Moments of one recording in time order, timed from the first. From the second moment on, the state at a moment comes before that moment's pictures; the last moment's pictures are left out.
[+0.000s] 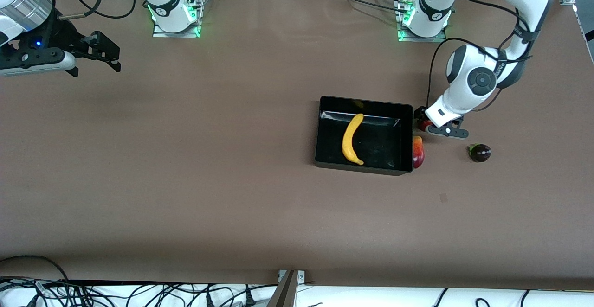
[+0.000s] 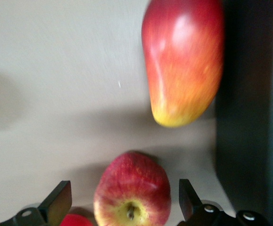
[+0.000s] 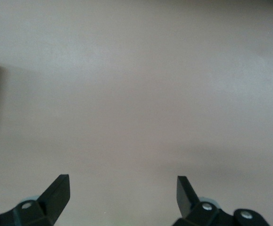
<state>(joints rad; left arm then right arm) 0.06 0.20 -0.17 -2.38 0.13 2.50 -0.05 0.13 -0.07 0.05 -1.63 0.01 1.58 0.04</state>
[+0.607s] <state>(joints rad) 0.03 0.23 -0.36 -1.96 -0.01 2.03 -0.22 0.13 -0.07 0.05 -1.63 0.01 1.58 0.04</state>
